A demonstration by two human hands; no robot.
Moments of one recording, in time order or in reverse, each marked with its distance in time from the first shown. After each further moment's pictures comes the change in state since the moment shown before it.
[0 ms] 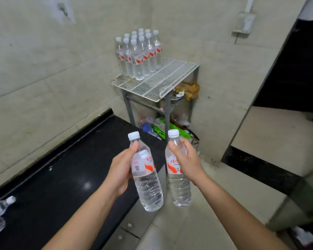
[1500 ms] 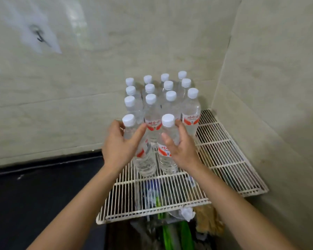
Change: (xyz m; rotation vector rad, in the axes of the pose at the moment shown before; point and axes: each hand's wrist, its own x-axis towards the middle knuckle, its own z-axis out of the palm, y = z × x) left_hand 0.515 0.232 0.176 0.599 1.156 0.310; right_hand 0.692 -0.091 -0.006 -0.136 -0.805 -0.447
